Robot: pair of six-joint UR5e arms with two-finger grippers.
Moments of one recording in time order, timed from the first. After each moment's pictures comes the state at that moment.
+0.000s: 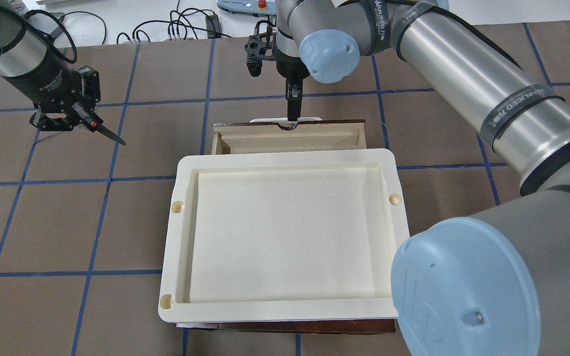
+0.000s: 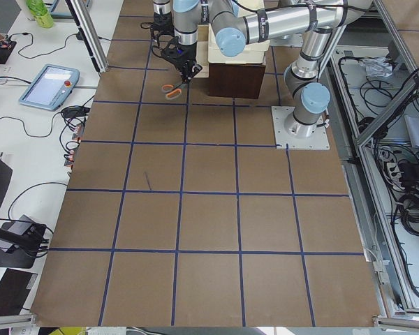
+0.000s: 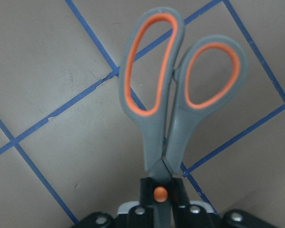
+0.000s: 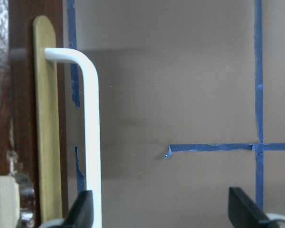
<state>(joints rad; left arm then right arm) -1.35 -1.61 -1.66 -1.38 1.58 -0.76 1.87 -0.95 1.18 -1.82 -1.48 -1.24</state>
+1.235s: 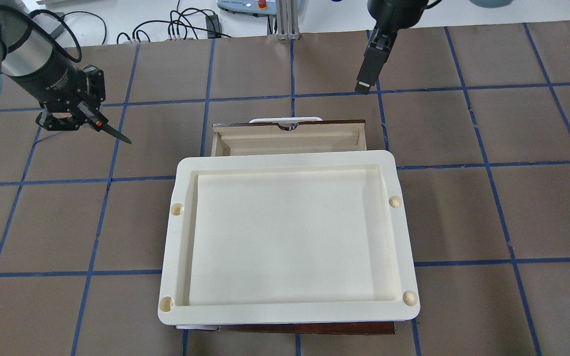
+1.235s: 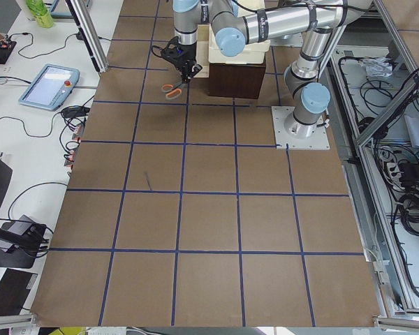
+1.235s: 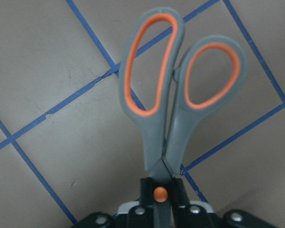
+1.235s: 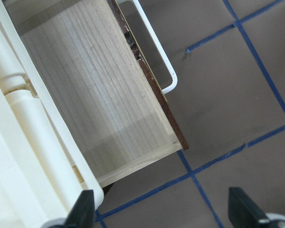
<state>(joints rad) -1.39 -1.62 -1.66 -1.37 1.57 -0.84 1.66 -1.42 1.32 -1.46 -1.42 -0.92</state>
